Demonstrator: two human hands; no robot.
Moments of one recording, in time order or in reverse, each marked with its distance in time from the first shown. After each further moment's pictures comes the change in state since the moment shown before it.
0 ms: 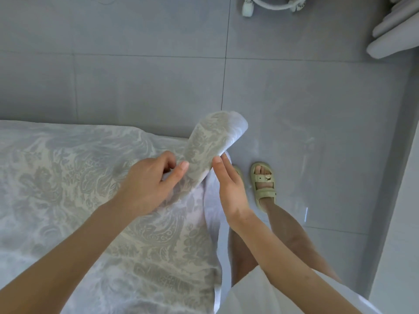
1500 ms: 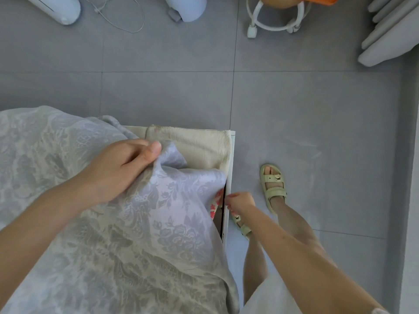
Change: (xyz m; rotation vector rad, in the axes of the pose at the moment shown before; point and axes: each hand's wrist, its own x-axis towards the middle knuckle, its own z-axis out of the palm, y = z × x) left_hand -0.108 -0.006 -0.070 -0.090 -0.055 0.041; right_hand -0.005 0.144 -0.011 -0.373 0.113 0.450
